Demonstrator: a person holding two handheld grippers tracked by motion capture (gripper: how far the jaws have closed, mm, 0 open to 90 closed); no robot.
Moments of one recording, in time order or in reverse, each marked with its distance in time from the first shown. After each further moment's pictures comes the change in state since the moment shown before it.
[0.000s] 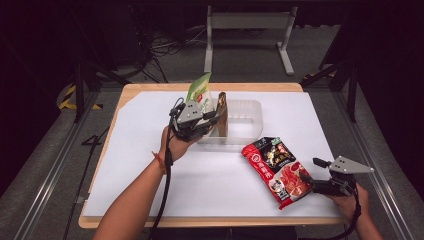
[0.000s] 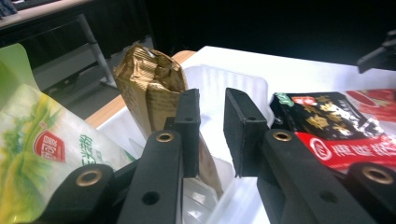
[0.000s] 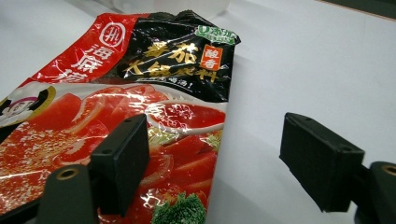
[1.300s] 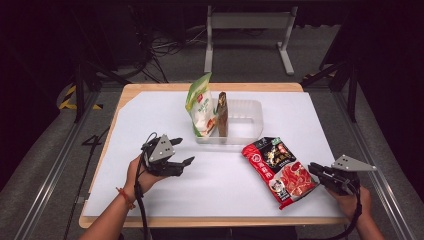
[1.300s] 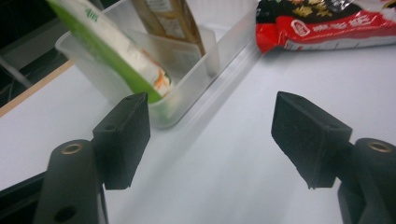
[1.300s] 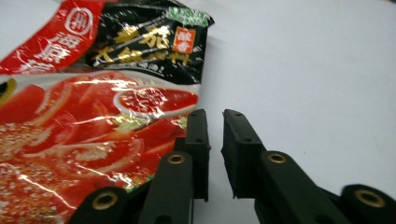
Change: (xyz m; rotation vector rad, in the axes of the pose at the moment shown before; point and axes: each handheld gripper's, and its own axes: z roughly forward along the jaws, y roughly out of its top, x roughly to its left) left arm -0.023 -0.082 -0.075 0.167 0.047 0.038; right arm -0.007 -0.002 -0.003 0.074 -0.071 0.053
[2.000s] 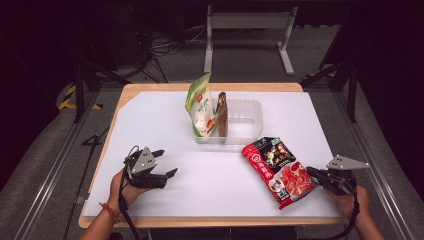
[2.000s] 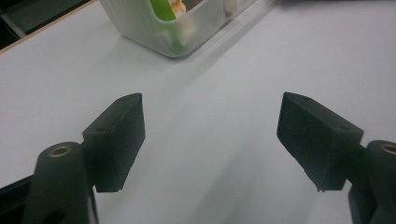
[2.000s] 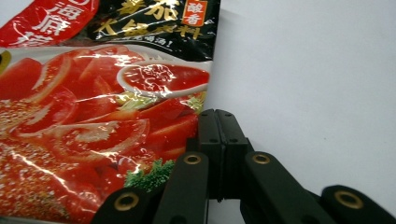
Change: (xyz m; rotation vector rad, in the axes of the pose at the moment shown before) left arm 0.003 -0.049 -0.023 0.050 0.028 -0.082; right arm 0.001 0.000 0.006 0.076 0.042 -0.016
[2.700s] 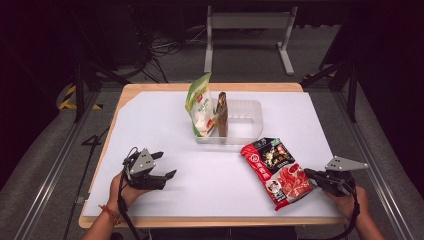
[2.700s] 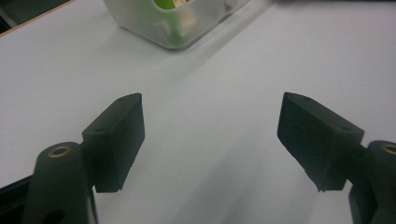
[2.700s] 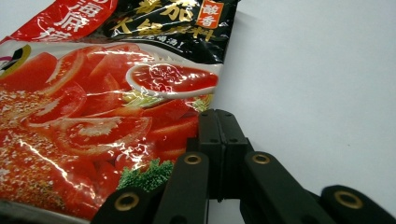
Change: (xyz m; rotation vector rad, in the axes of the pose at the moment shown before) left arm 0.001 -0.007 0.002 0.005 -0.016 -0.023; right arm 0.005 0.001 0.000 0.002 0.058 -0.022
